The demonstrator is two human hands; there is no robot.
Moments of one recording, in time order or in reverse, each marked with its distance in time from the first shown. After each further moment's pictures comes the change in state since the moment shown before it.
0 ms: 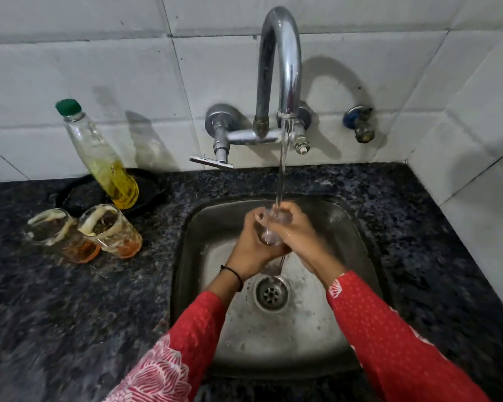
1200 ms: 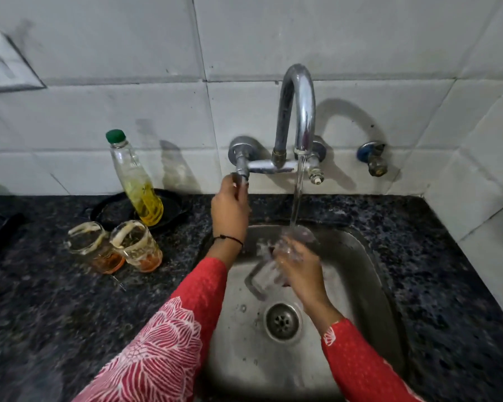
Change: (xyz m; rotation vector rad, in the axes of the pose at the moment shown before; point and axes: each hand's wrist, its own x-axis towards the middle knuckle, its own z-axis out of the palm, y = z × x) left_hand 0.054 0.068 -0.053 0.363 0.727 0.309; right_hand -0.010 0.026 0.020 0.072 0.157 -0.021
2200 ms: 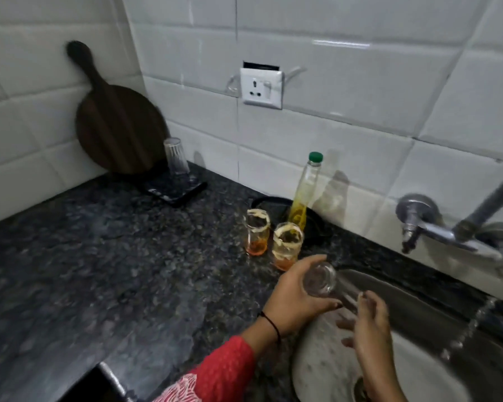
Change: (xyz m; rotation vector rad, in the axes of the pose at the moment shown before) left_hand -0.102 -0.044 -0.179 -0.127 -0.196 -0.143; right_hand -0.087 -0.035 0.112 -0.184 -0.098 0.052
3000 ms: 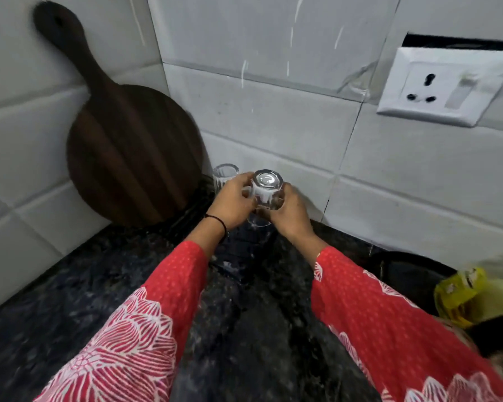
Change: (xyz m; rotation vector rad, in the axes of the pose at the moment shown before) left_hand 0.276 -0.120 -0.409 0.218 0.109 -0.095; right_hand 0.143 -0.164 0.506 -0.216 -0.365 -0.655
